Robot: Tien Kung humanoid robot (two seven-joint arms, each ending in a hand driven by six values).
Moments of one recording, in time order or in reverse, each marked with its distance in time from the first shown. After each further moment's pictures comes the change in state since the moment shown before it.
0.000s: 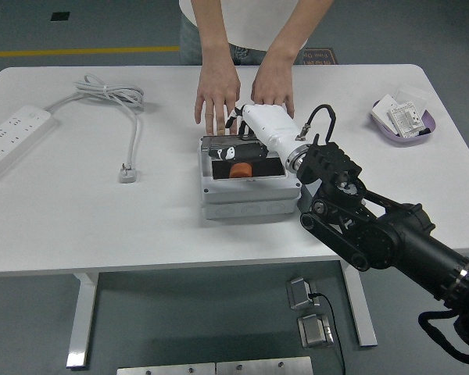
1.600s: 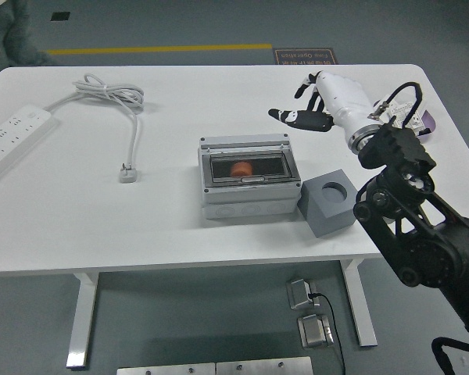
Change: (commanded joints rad) left arm 0.018 -0.010 0.017 0.000 -0.020 0.006 0.005; right arm -0.243 -0.041 0.555 0.426 -0.201 0.281 -0.247
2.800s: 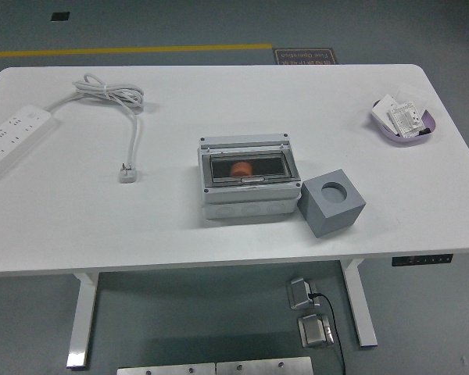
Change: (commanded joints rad) left arm 0.014 -0.002 0.016 0.000 -0.049 -0.024 -0.033; right arm -0.166 -0.076 0.568 0.304 0.658 -0.244 0.357
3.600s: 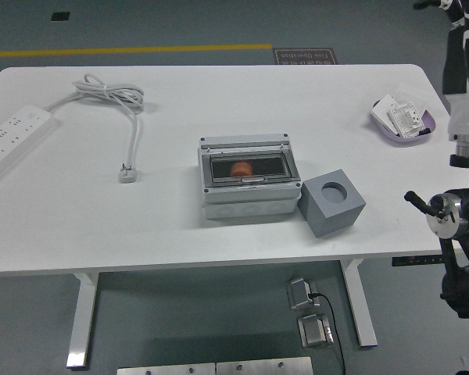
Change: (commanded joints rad) left arm -0.003 0.005 -0.011 0.000 0.010 -0.001 -0.012; right arm -0.042 0.058 -0.340 -0.135 0.617 0.052 0.596
